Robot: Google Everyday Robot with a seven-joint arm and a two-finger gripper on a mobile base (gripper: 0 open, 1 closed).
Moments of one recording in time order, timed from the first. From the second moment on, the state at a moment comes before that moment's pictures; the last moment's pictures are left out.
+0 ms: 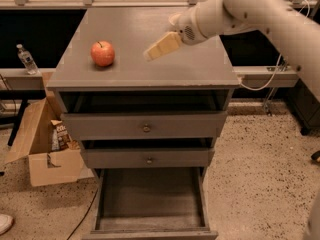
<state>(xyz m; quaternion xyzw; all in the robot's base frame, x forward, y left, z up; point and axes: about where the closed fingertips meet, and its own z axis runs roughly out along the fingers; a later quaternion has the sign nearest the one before) 0.716 -0.010 0.931 -0.46 0.75 0.20 0.44</state>
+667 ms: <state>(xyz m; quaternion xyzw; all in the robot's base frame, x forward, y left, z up) 0.739 0.076 0.913 -0.48 0.72 0.22 0.45</state>
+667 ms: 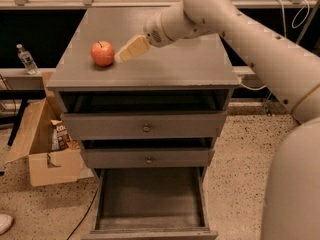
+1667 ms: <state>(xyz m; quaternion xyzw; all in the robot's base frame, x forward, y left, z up) 0.767 0.147 0.879 -0.49 0.72 0.23 0.44</state>
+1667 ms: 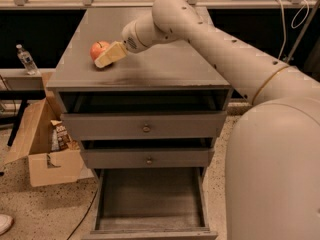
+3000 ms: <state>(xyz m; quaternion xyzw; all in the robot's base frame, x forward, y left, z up) 0.770 0.192 0.863 -0.49 0.71 0.26 0.43</state>
